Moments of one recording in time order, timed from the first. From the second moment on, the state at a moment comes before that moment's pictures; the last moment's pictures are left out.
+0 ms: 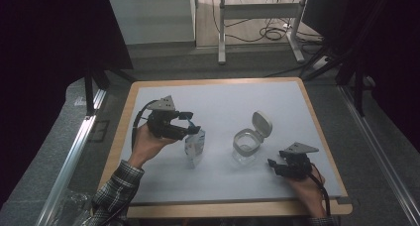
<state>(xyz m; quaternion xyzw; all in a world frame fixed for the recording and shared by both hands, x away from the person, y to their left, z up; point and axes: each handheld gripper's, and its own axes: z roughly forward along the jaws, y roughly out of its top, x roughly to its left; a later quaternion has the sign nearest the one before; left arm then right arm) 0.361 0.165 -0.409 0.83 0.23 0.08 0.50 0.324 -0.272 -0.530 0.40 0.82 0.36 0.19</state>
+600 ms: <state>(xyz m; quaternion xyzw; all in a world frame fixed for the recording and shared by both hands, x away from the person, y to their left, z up) 0.362 0.171 -0.408 0.83 0.23 0.06 0.50 0.324 -0.272 -0.530 0.40 0.82 0.36 0.19</state>
